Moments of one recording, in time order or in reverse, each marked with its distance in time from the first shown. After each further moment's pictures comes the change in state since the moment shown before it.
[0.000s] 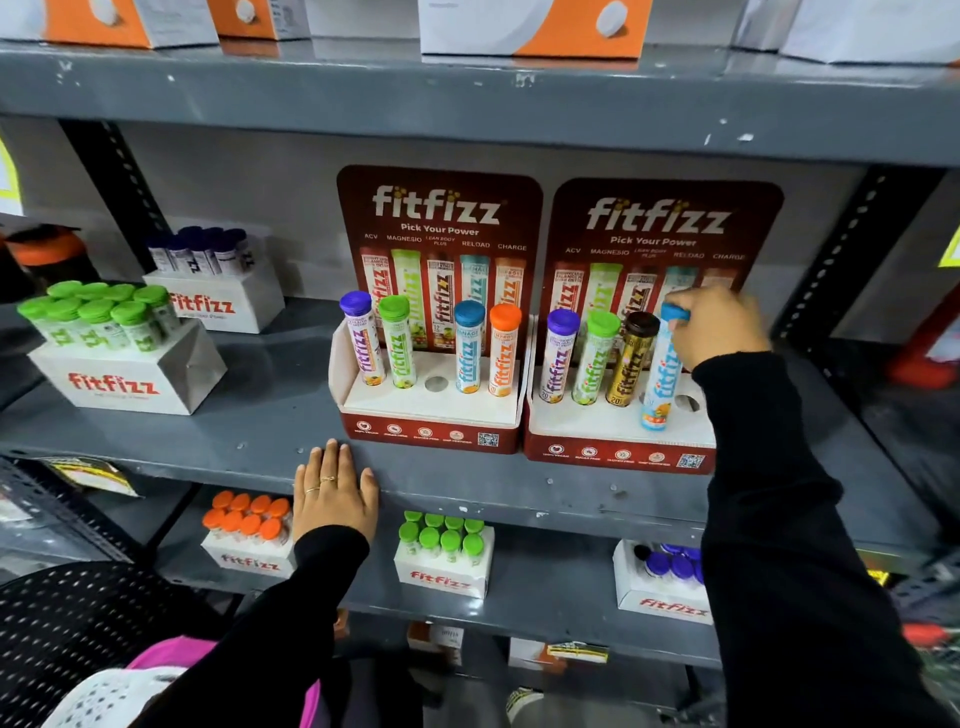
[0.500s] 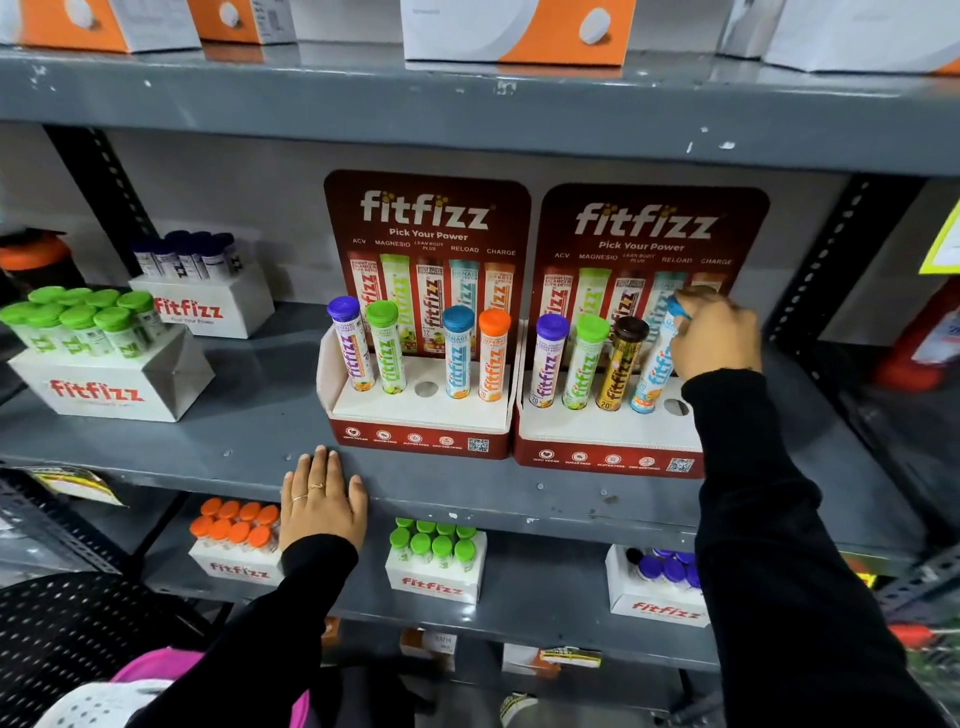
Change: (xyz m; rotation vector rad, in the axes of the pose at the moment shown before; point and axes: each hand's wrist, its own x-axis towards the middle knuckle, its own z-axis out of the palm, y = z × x) left_hand -0.001 0.001 -0.001 0.002 0.011 -0.006; right_hand -0.003 0.009 0.004 0.001 0.179 -0.050
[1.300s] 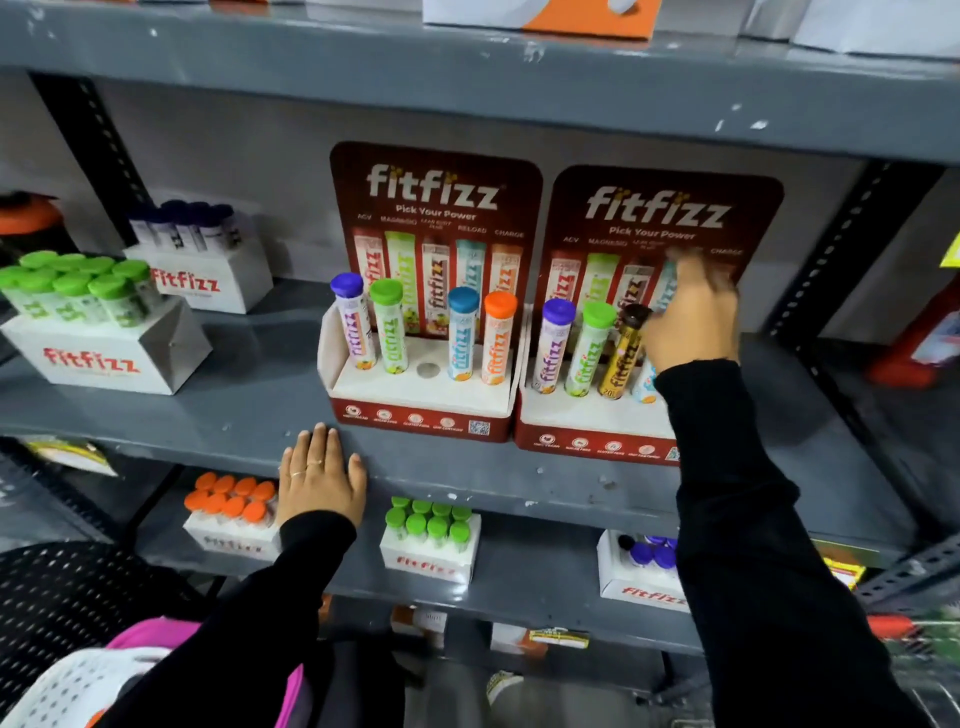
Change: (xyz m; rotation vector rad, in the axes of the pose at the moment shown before) left_hand 0.001 -0.003 -0.002 -0.025 0.012 0.030; right_hand -0.017 -0.032 0.001 0.164 0.106 -0.032
